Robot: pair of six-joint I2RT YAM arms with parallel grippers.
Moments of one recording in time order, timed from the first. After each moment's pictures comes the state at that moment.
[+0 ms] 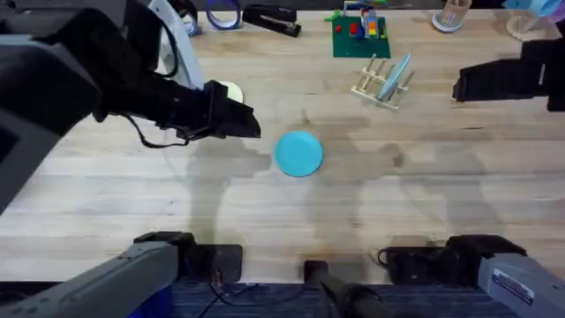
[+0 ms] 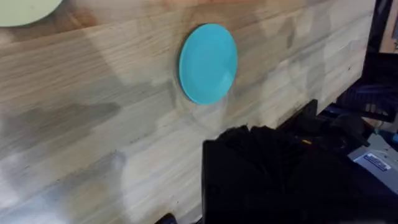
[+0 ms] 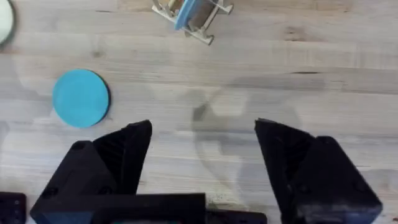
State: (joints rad) left arm 0.00 1.25 0.99 -1.13 0.74 0.02; right arm 0.00 1.01 1.36 -1.35 -0.06 0.00
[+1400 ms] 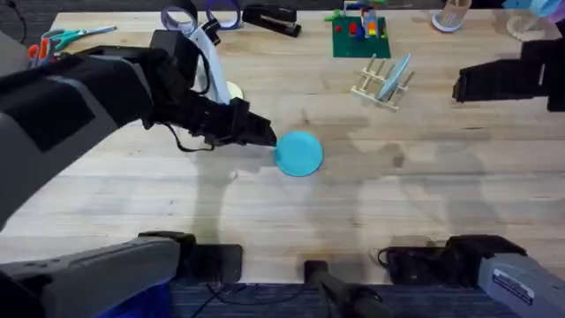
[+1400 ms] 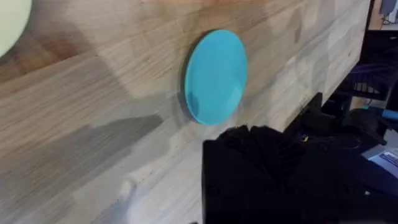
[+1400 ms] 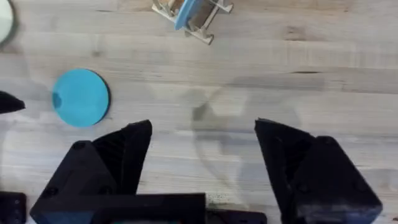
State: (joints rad) left arm -0.07 1.40 0.85 -0.87 0.82 0.03; right arm 0.00 1.01 1.36 -1.35 -0.06 0.00
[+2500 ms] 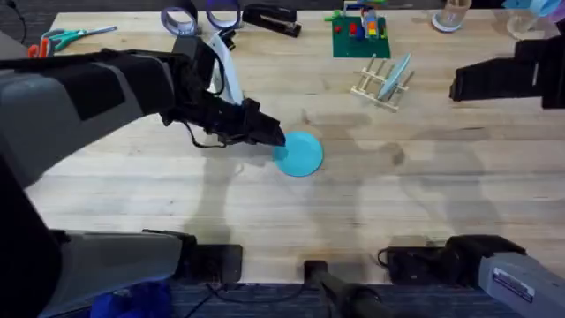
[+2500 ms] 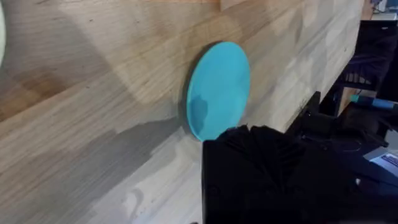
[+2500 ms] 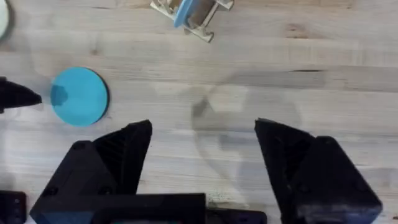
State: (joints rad) left arm -0.11 1.52 0.85 -0.76 0.86 0.01; right arm 0.00 1.04 1.36 -1.35 -0.06 0.00
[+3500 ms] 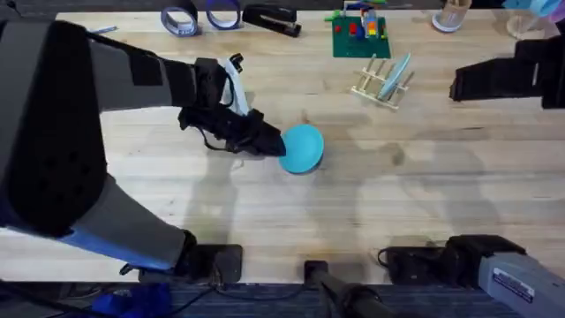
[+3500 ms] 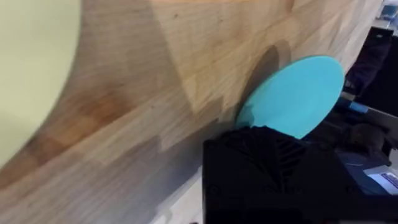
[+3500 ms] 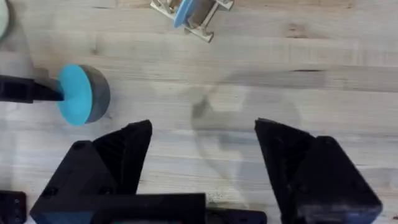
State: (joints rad) left arm -0.11 1.77 0.85 -0.67 0.86 -0.03; right arm 0.00 1.04 1.36 -1.35 -0.06 0.00
